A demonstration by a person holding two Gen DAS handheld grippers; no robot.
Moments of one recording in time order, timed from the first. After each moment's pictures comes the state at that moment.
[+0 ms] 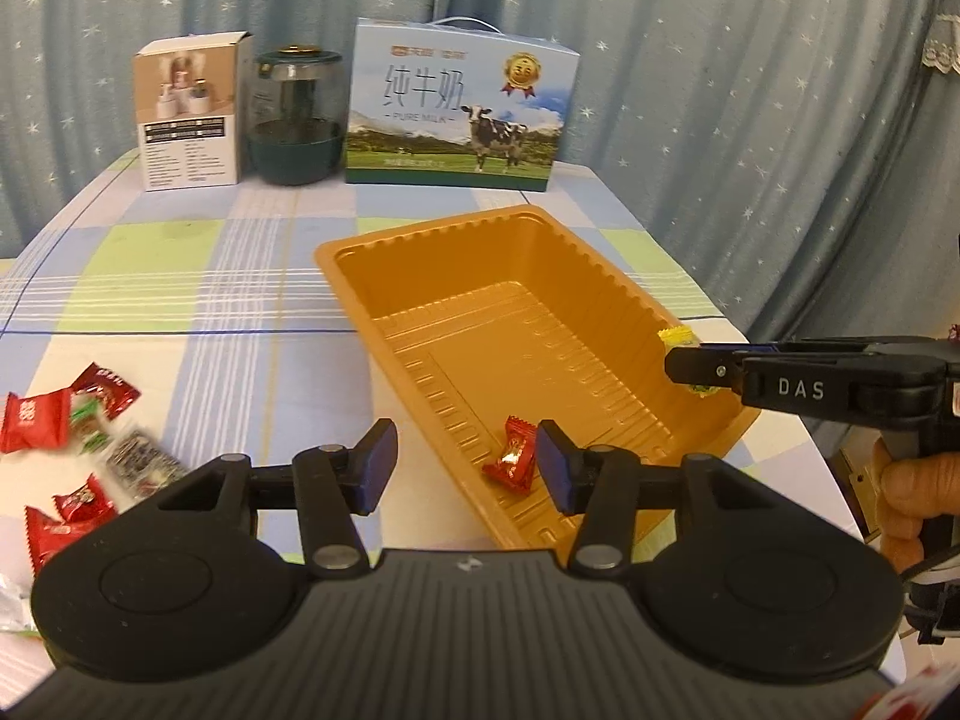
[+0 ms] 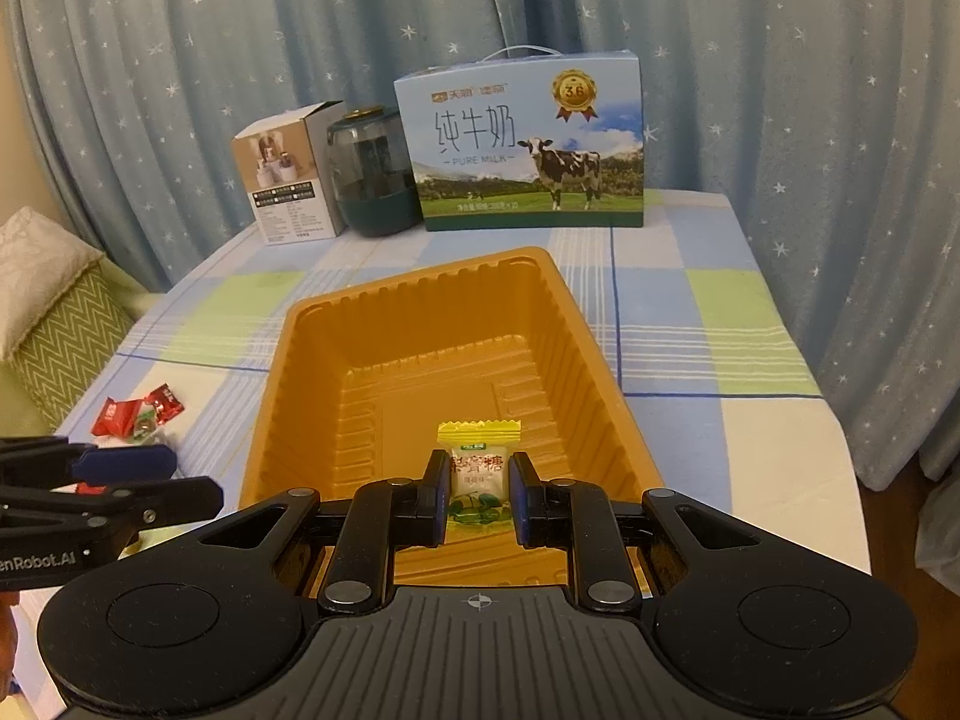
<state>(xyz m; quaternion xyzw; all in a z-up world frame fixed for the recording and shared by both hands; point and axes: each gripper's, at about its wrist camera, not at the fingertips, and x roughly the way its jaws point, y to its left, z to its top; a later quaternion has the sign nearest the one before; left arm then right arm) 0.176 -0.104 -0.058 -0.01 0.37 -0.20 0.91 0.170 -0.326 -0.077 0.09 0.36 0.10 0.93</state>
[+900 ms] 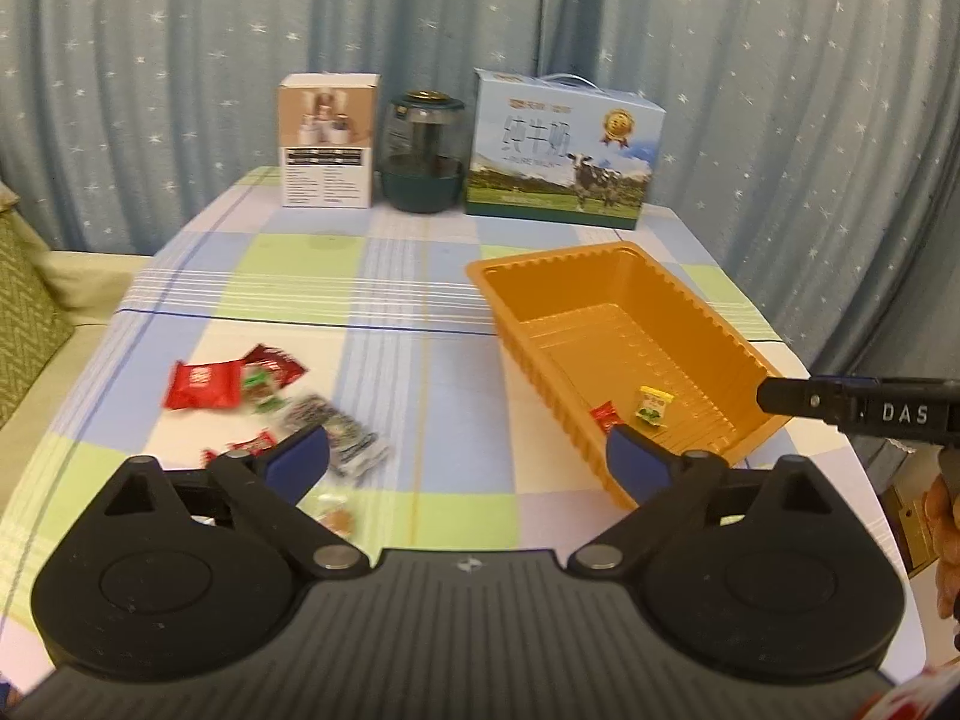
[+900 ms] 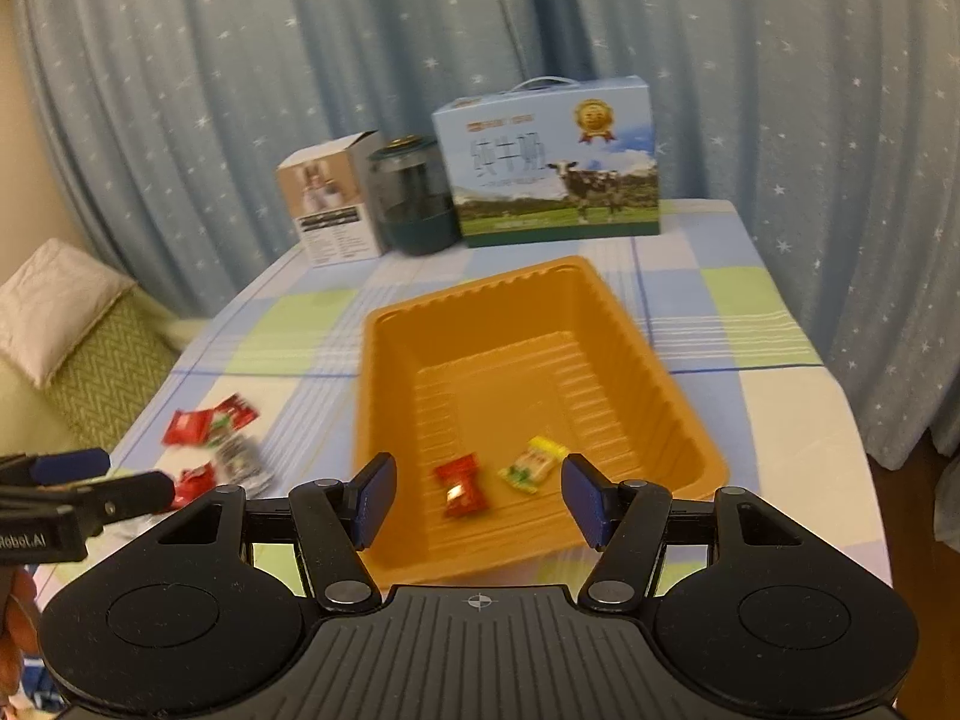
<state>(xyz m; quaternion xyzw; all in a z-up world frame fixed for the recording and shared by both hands) 0.109 -0.031 -0.019 -0.01 0.34 -0.11 0.93 0.102 -0.289 -0.042 0.11 0.34 0.11 0.93</state>
